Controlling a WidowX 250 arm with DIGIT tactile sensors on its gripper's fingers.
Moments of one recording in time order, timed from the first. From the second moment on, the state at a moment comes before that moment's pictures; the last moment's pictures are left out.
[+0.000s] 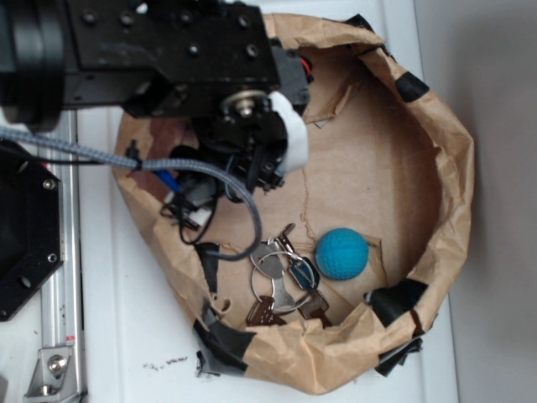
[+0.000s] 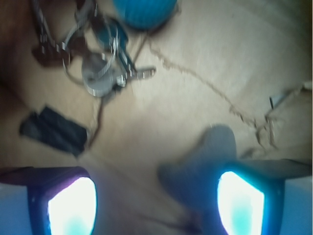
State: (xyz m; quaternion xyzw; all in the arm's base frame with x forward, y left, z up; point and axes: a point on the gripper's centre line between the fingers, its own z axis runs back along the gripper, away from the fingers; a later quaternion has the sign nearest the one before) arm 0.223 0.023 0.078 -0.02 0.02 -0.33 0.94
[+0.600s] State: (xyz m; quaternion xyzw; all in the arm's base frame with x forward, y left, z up) arm 0.228 0.061 0.039 0.03 0.04 -0.37 0.93
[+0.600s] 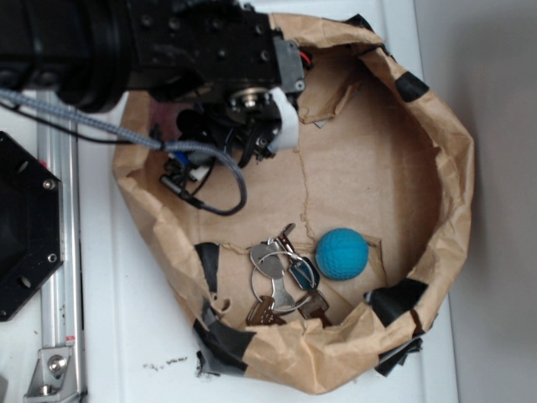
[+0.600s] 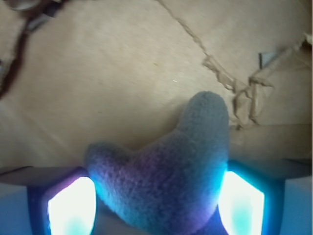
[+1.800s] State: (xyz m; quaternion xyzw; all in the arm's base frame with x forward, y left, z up) arm 0.262 0.033 0.121 0.02 -0.04 -0.22 0.97
